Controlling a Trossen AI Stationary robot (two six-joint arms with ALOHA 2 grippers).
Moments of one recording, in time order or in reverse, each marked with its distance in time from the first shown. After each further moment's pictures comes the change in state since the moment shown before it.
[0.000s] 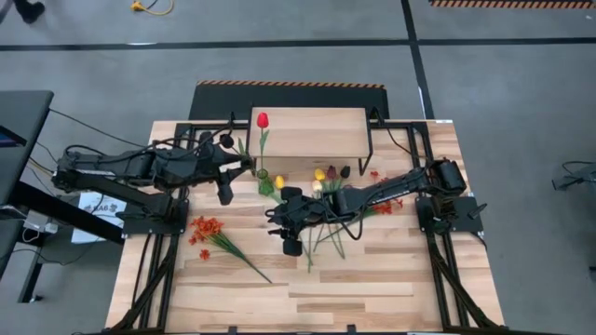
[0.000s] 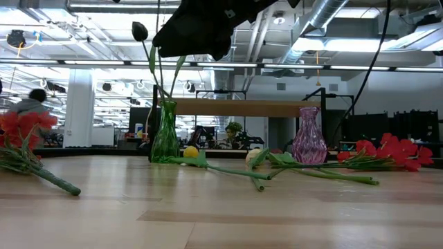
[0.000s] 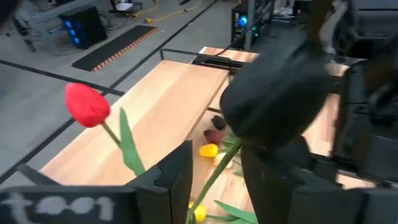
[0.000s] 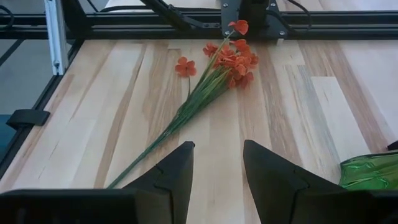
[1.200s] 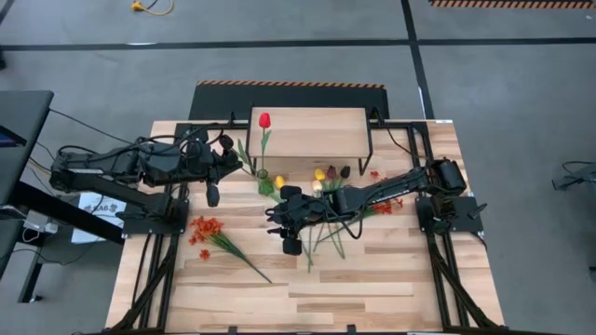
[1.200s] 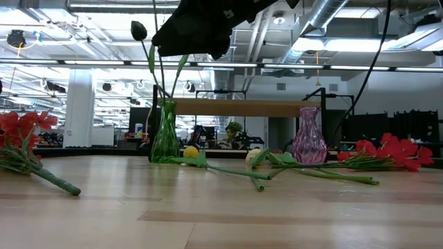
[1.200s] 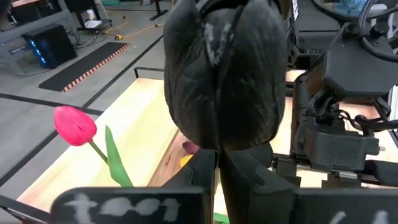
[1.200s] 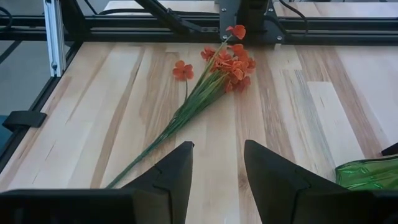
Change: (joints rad) left arm 0.000 -0.061 0.028 -0.010 0.126 0.072; right arm -0.006 -0.002 0.000 0.011 0.001 -0.018
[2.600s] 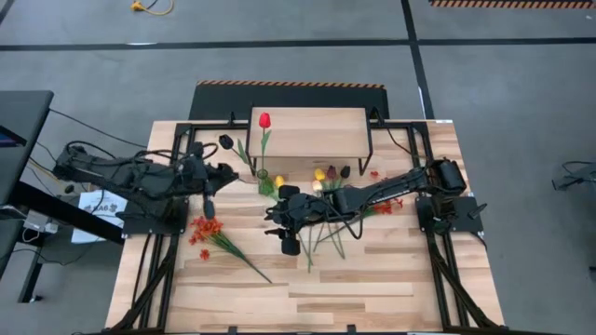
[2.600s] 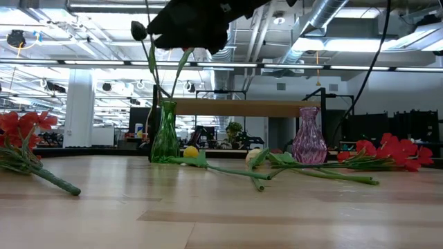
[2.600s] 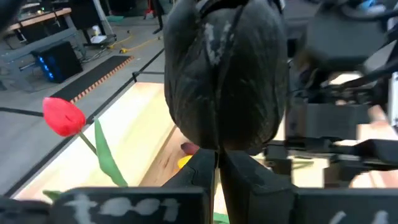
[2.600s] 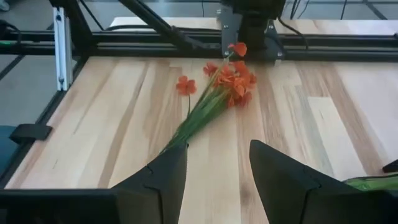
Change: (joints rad) left arm -0.173 -0.060 -0.136 0.099 -0.181 -0.001; right arm 0.000 -0.002 0.000 0.044 -0.001 -0.008
